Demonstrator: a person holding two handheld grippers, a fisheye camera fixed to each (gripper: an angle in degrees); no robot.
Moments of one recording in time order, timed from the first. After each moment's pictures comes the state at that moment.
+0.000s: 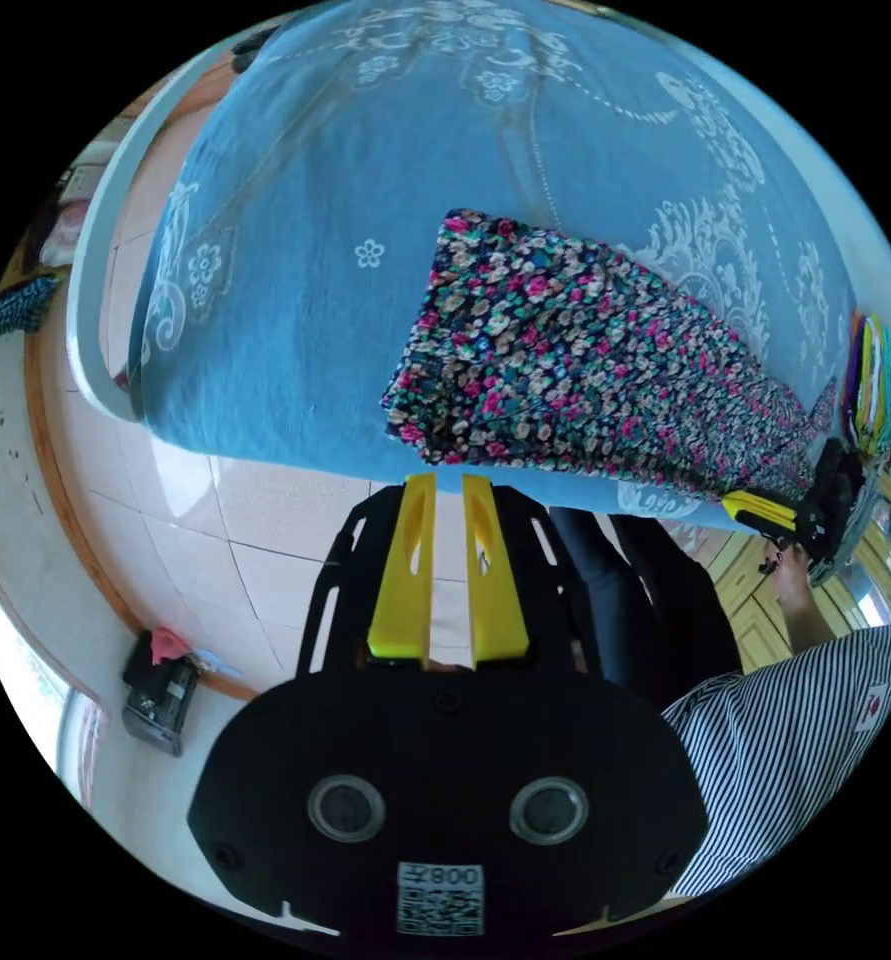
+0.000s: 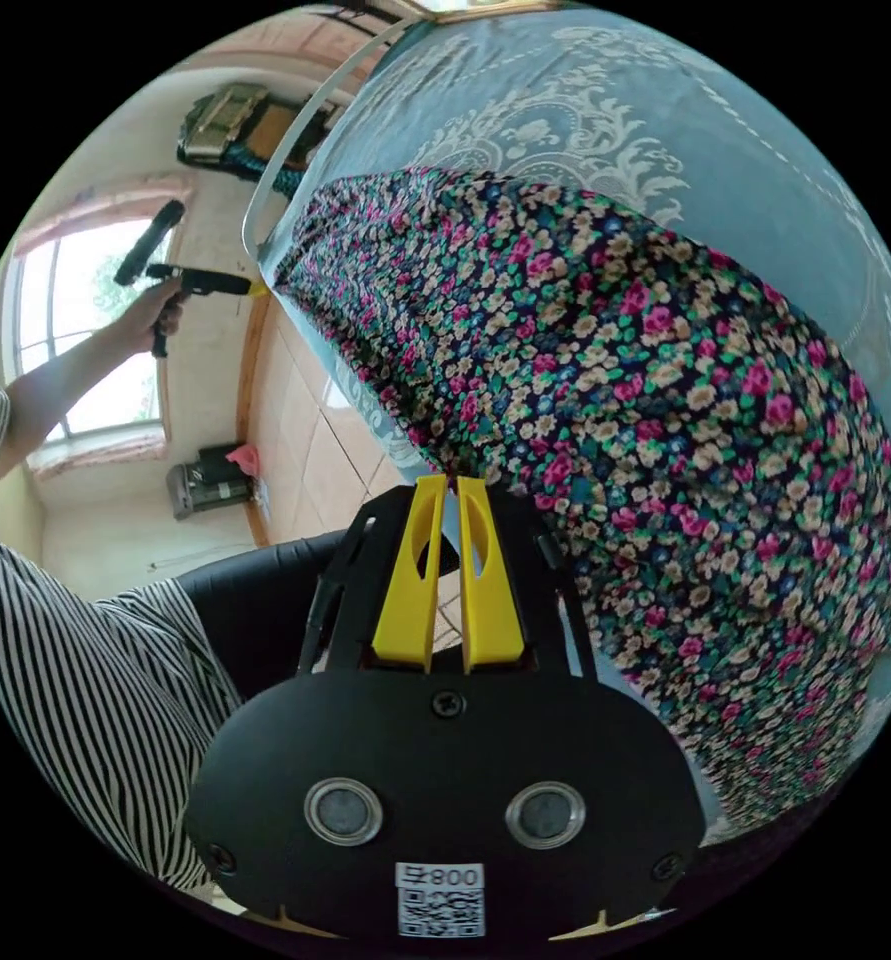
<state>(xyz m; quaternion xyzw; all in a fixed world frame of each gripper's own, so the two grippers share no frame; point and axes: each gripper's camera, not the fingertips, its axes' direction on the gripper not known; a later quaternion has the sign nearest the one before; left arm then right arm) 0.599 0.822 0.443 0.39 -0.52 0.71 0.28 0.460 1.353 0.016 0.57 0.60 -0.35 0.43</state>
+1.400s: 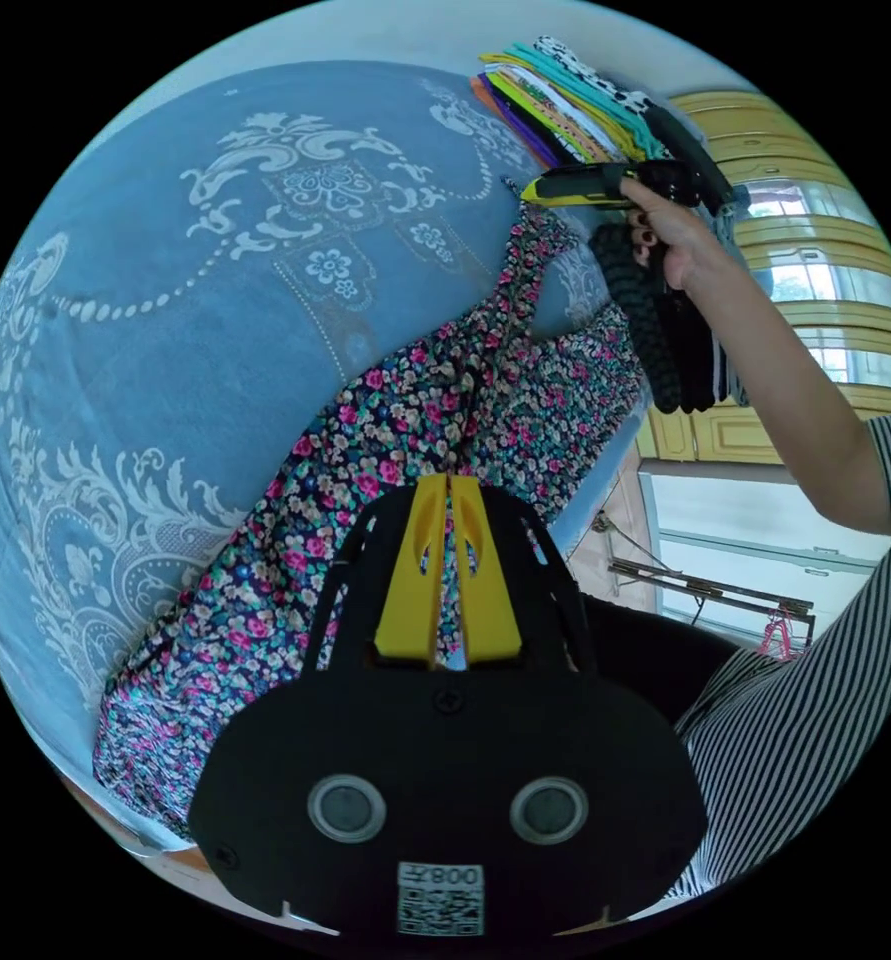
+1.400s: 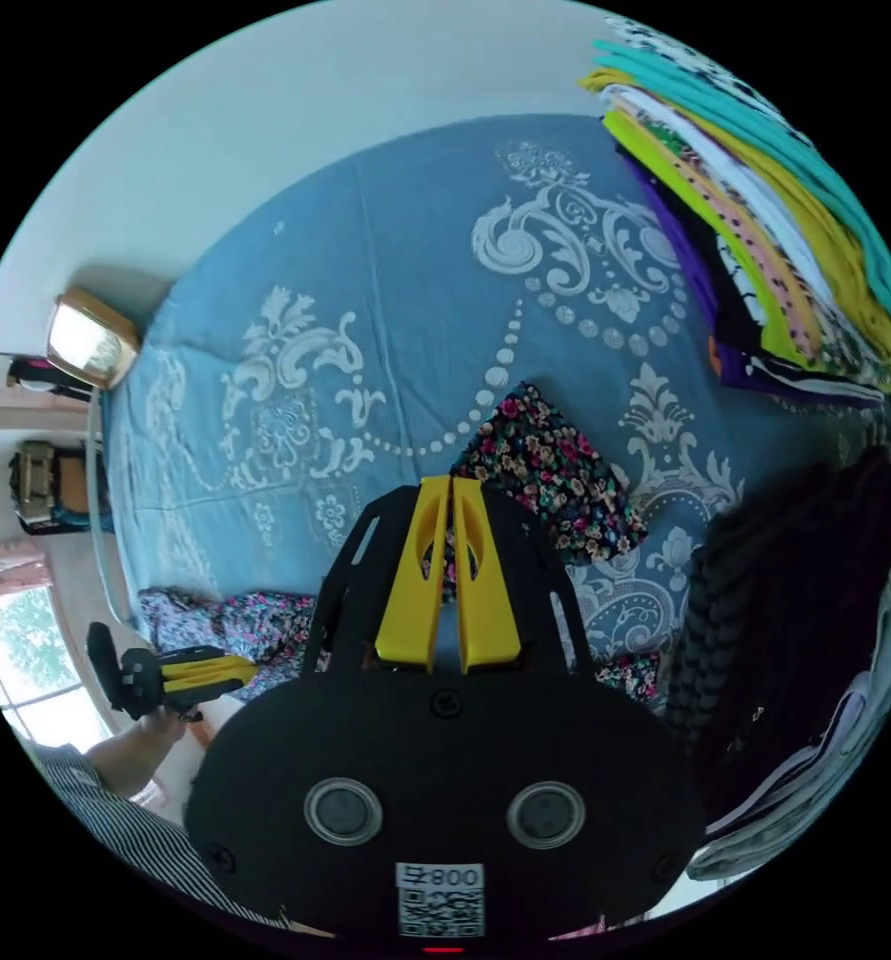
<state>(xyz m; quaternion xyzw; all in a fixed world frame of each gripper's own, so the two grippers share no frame) 0.190 0.665 1.075 0.09 -0.56 0.82 -0.04 0.776 1.861 -0.184 0.88 0.30 -0.23 0.27</state>
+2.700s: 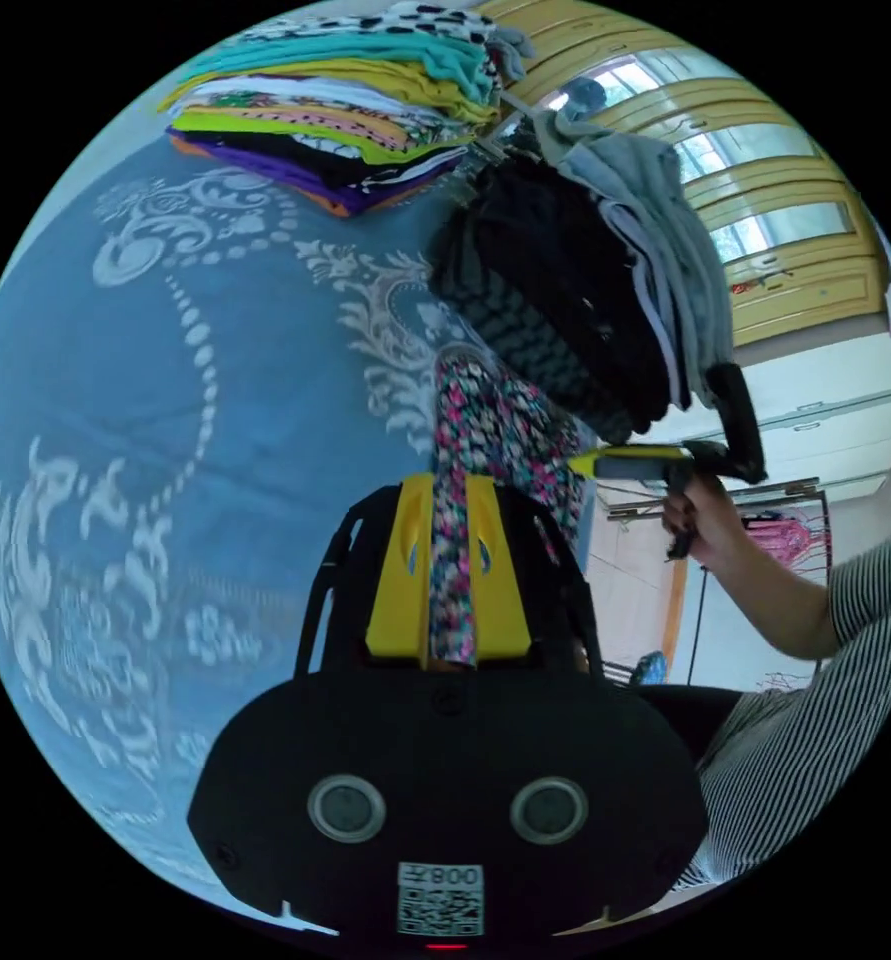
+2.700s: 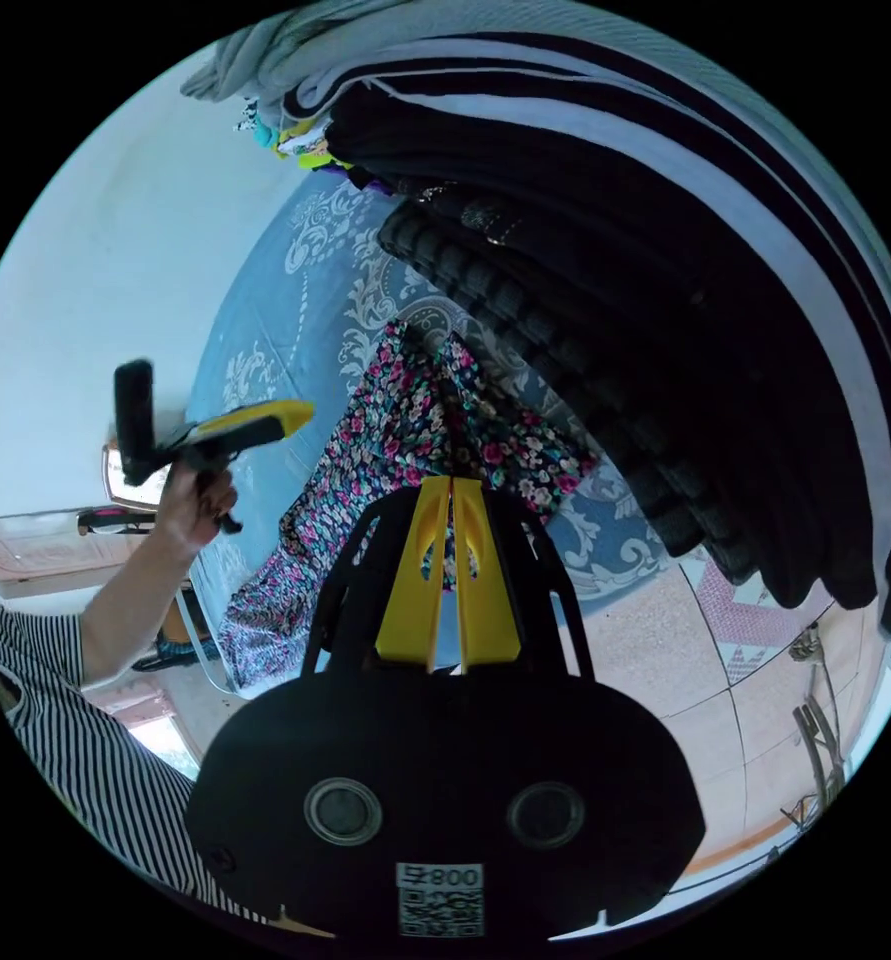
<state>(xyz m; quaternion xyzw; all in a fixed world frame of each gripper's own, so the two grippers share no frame) -0.137 0.615 1.598 -0.07 -0.60 0.77 -0.22 1.303 1.862 -0.138 0.91 0.04 -0.30 0.29</state>
